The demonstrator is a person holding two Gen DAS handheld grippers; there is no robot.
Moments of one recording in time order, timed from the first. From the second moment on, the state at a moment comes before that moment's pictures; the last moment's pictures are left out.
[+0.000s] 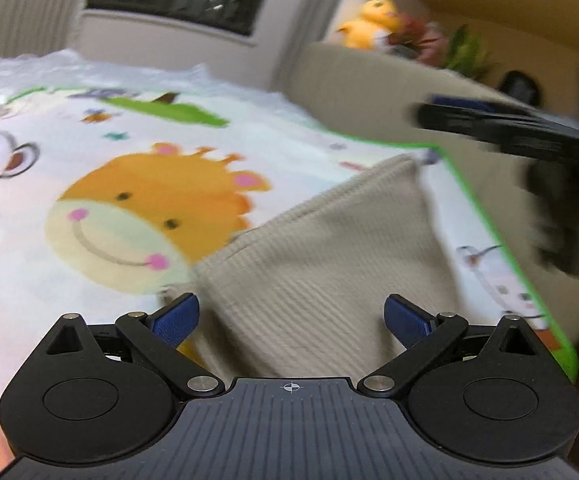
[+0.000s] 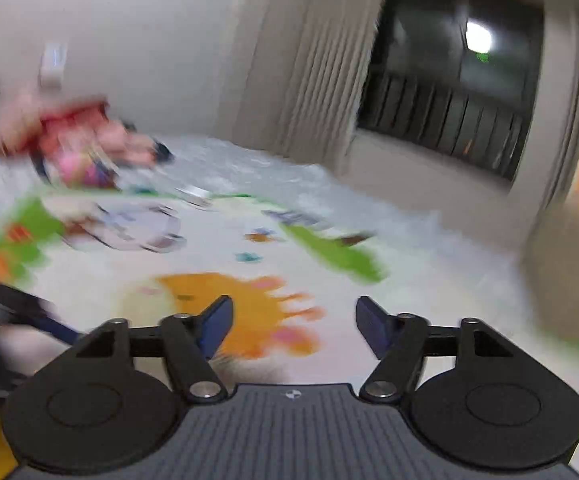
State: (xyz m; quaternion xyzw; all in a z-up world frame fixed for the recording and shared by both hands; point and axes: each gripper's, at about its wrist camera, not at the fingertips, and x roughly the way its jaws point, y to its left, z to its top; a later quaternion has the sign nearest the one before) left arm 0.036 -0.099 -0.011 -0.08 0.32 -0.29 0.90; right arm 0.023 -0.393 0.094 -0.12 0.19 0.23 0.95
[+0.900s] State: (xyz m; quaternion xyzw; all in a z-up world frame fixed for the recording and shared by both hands) left arm 0.047 -0.071 0.015 -0.12 0.27 -0.25 0.92; right arm -0.036 -0.450 0.026 0.12 0.34 0.23 0.90
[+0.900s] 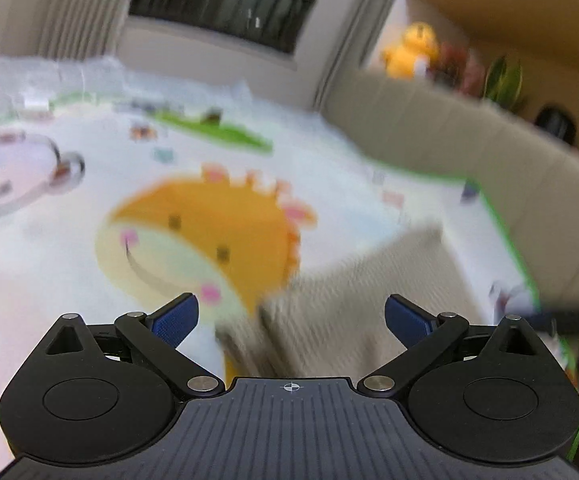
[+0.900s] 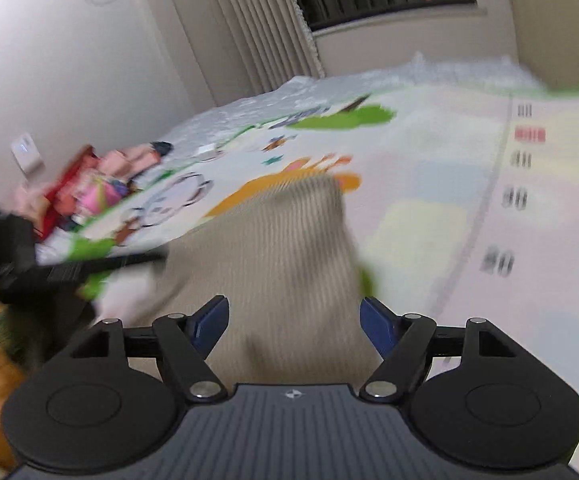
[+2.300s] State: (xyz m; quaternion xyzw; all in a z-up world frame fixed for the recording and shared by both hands) left arm 0.030 -0.111 -0.029 -0.18 0.37 -0.27 0.87; right arm -0.045 -0.377 0.049 -0.04 0.18 0.18 0.97
